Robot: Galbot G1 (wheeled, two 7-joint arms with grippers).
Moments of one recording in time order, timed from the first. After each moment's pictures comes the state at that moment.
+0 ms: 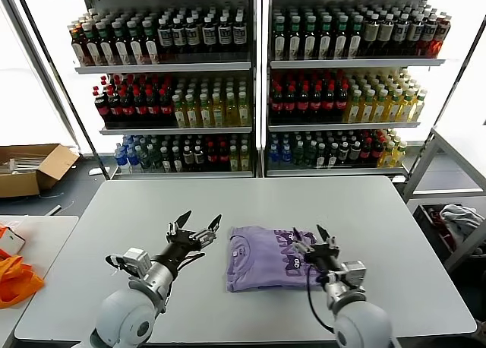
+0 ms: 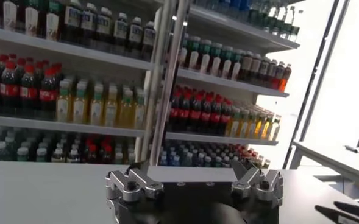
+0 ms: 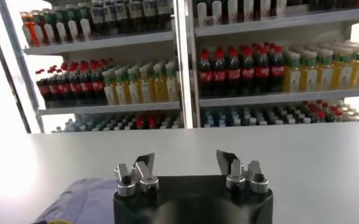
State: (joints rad) left arm 1.20 -1.06 -0.26 -2.07 -0.70 0.32 -0.15; right arm -1.24 1.23 0.27 2.00 0.41 -0.38 0.21
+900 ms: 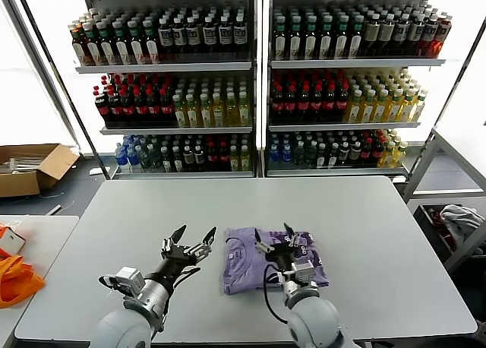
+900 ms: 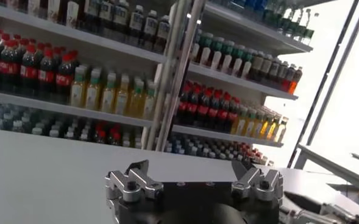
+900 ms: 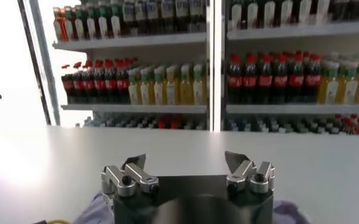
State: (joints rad) left arm 1.33 -1.13 -0.33 -2.10 -0.67 0.29 -0.11; right arm -1.15 1.32 0.12 1.89 0.25 -0.30 0.24
